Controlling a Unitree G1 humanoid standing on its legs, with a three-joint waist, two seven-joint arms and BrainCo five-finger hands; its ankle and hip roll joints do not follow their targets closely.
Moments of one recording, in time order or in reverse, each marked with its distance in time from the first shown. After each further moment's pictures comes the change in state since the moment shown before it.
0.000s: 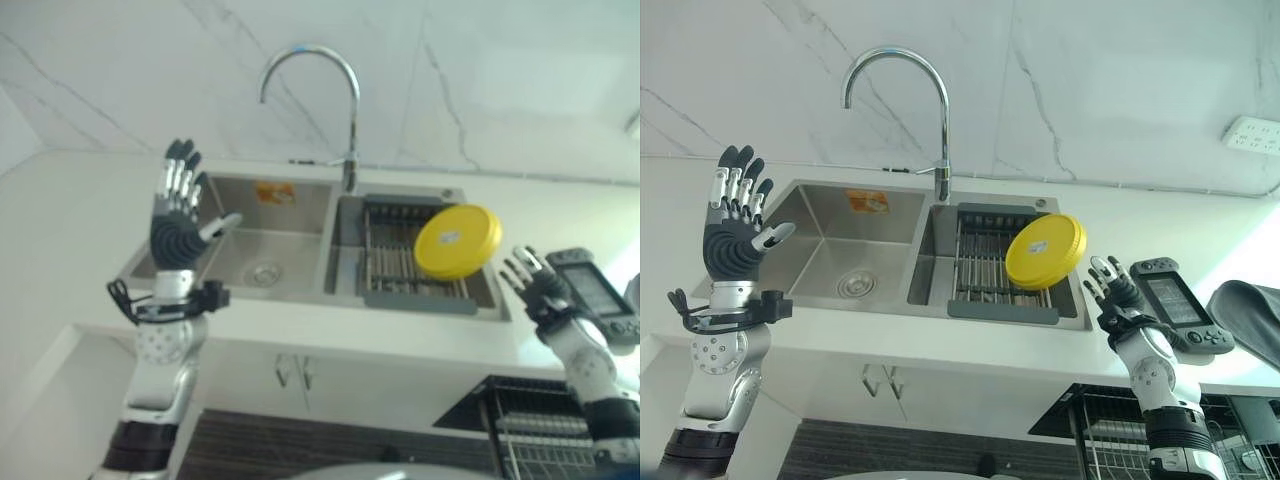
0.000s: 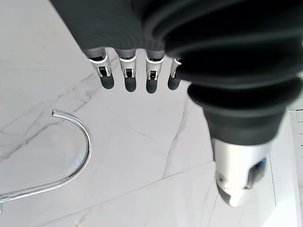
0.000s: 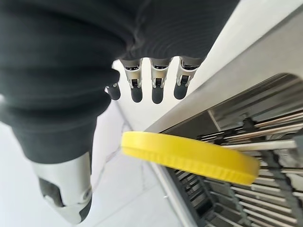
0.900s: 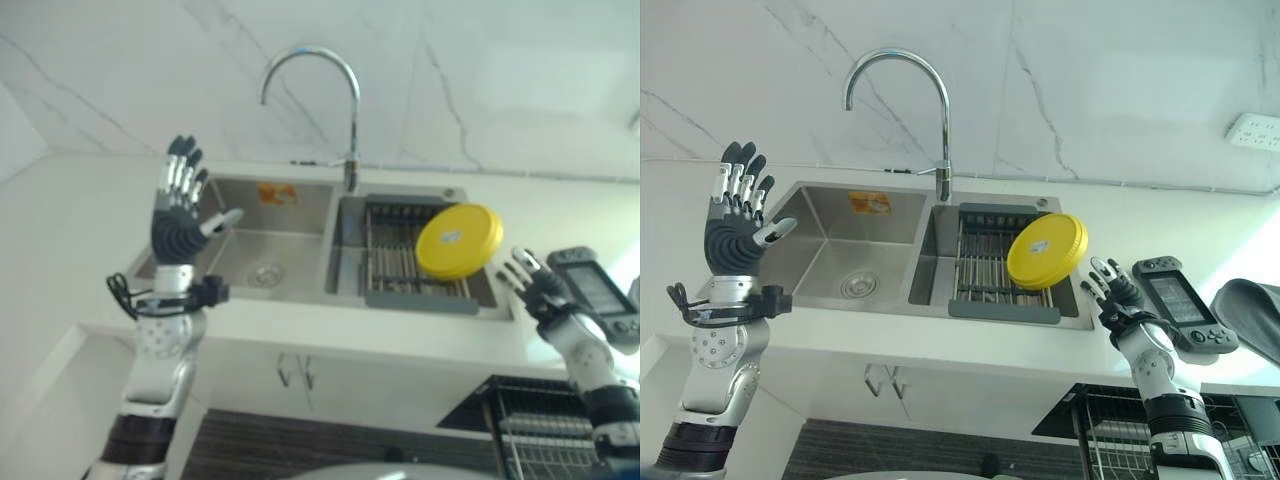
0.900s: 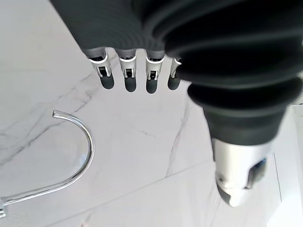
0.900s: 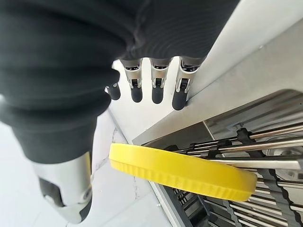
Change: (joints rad) left arm -0.026 0.018 -0.002 0.031 -0.006 0.021 -0.002; right arm -0.059 -0.037 0.019 0.100 0.003 0.000 0.024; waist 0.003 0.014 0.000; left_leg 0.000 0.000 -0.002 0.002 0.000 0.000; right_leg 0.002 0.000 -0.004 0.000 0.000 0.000
